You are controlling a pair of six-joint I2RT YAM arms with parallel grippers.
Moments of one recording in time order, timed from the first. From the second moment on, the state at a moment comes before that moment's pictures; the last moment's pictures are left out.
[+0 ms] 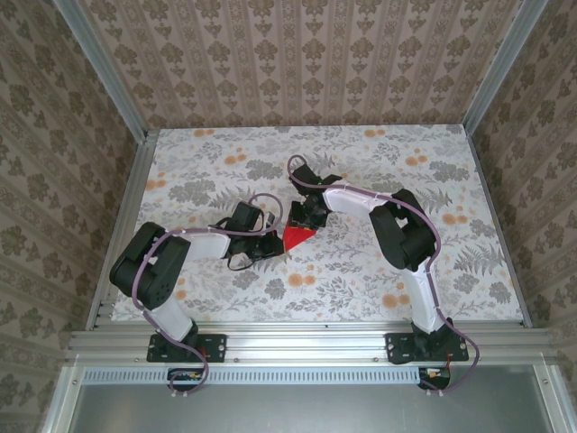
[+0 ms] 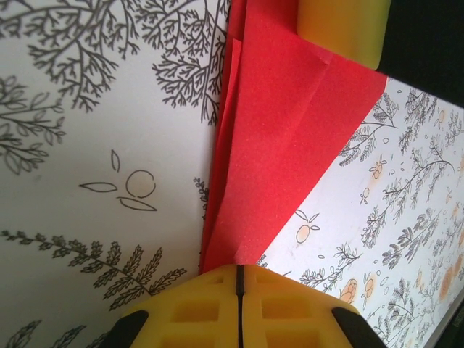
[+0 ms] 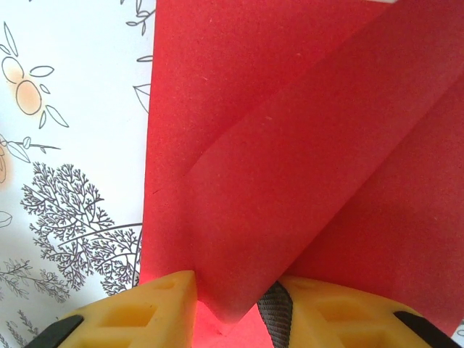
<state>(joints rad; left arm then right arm) -0.58 1.67 0.70 -0.01 0.49 -0.67 0.59 2.17 1.57 -0.66 -0.16 0.71</state>
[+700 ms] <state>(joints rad) -0.55 1.65 0.75 0.00 0.56 -0.68 0.59 2.17 1.57 -0.67 -0.16 0.71</state>
